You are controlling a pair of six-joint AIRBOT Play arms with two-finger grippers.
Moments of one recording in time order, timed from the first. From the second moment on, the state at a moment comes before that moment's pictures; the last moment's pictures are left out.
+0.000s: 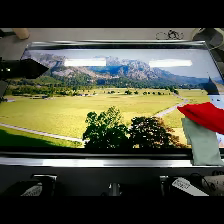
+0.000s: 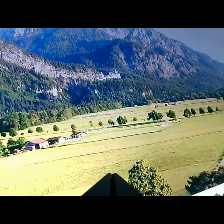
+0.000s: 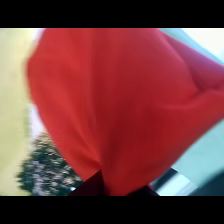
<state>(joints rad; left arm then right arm) 0.02 -1.13 1.50 1.01 -1.16 -1.37 -0.94 -1.27 1.48 -1.26 1.67 1.71</state>
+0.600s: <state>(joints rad) 0.01 -1.13 1.50 1.00 -1.16 -1.37 -0.94 -1.18 1.03 -1.53 1.52 1.71</state>
